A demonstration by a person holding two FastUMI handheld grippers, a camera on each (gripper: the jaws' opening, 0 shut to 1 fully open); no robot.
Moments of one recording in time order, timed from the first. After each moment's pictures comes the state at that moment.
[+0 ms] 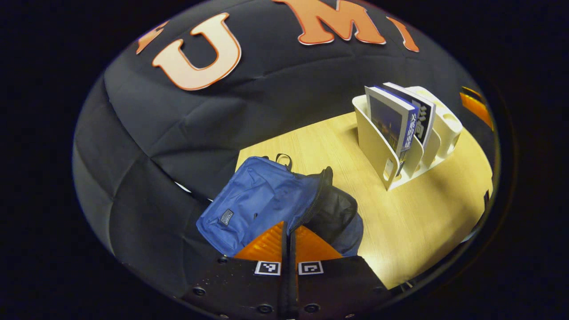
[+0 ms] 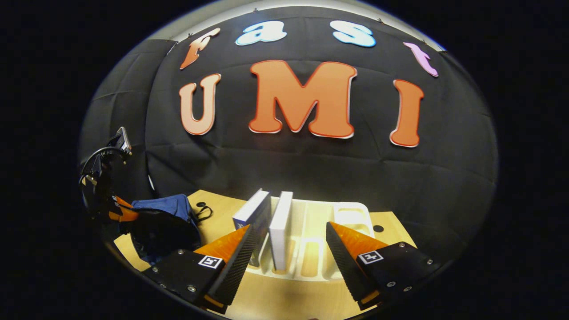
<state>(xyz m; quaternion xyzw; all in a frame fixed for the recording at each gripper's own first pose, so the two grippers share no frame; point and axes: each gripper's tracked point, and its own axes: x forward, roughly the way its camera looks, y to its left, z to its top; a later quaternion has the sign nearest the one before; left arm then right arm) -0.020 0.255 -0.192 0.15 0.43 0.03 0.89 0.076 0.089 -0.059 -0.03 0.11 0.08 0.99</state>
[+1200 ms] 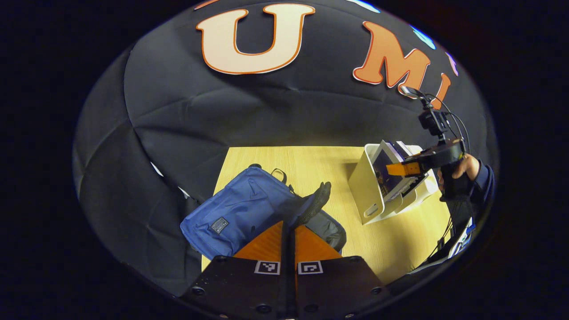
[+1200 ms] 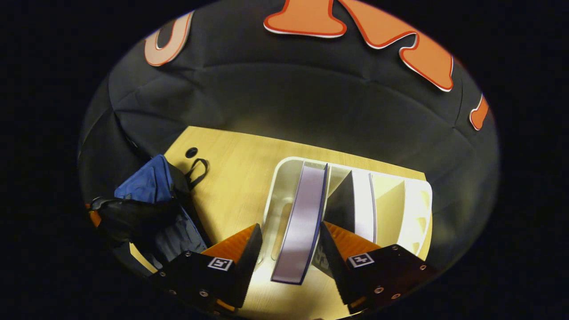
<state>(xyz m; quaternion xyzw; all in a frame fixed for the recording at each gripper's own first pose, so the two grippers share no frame) 0.027 0.311 -0.148 -0.02 0.43 -0.02 0.90 0.215 0.172 -0.163 -0.09 0.45 0.04 0.89</state>
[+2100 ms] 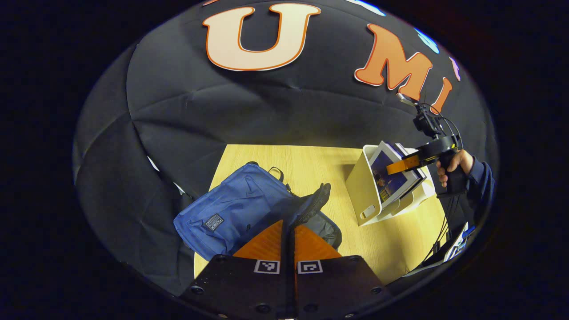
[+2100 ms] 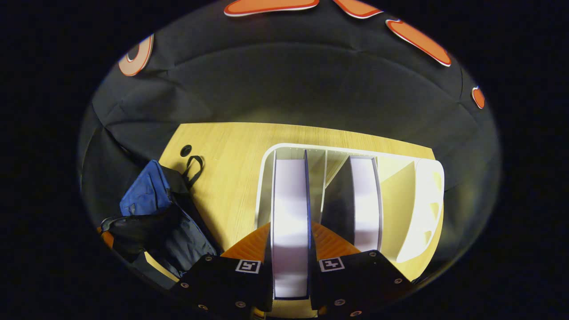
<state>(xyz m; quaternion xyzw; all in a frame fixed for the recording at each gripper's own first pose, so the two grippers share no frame) 0.025 0.306 -0.154 -0.03 0.43 -0.02 0.90 0.204 0.166 -0.161 0.01 0.50 0.06 0.87</state>
